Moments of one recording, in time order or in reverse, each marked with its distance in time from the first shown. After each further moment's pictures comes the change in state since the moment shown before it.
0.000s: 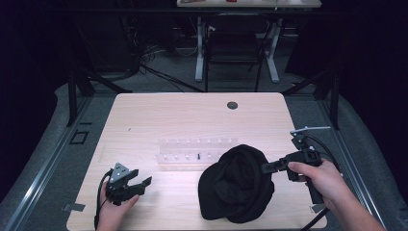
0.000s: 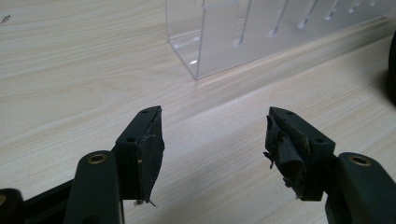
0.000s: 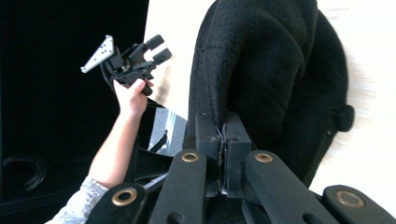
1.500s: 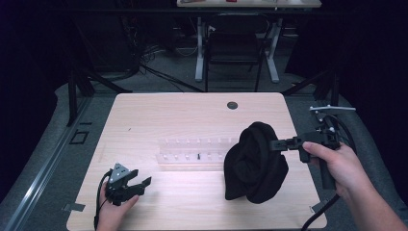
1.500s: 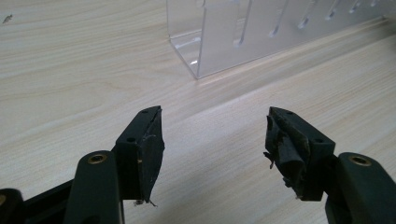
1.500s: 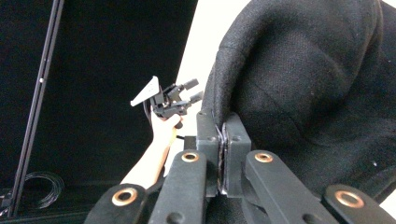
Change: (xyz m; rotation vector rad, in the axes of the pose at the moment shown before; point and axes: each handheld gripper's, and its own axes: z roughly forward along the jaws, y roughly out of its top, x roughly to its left) left arm 0.000 -0.001 -0.001 0.001 0.003 0.000; right arm 0.040 0.013 -0.048 -0.167 0.070 -0.073
